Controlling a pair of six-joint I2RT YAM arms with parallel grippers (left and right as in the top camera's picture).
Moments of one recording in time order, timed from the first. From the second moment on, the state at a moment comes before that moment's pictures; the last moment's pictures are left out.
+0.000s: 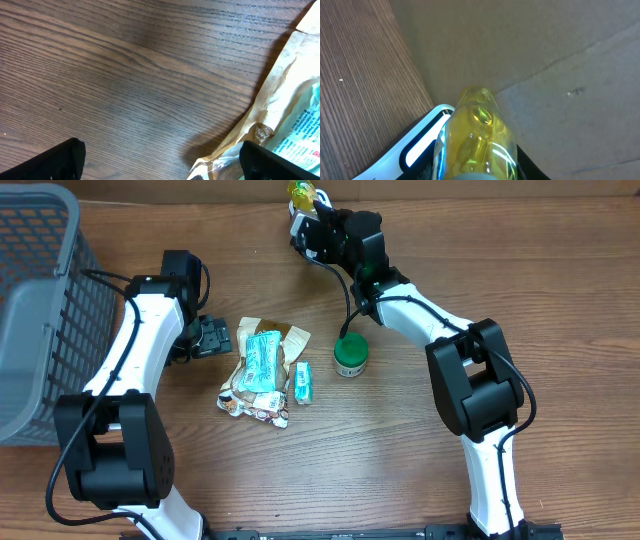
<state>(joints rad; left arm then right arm) -0.01 1.85 1.41 -1.06 -0.15 -0.32 0.42 2.30 1.67 0.43 -0.09 -0.94</state>
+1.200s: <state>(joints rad) -0.01 1.85 1.41 -1.06 -0.15 -0.32 0.07 1.79 1.68 -0.97 -0.01 0.11</state>
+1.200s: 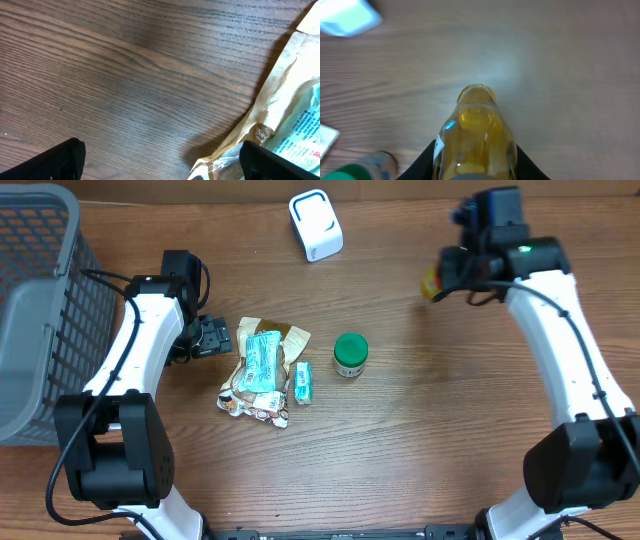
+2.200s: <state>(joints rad) -0.01 1.85 1.41 -1.06 -0.15 -0.32 -0.20 1.80 1.48 -0.95 0.02 0.27</state>
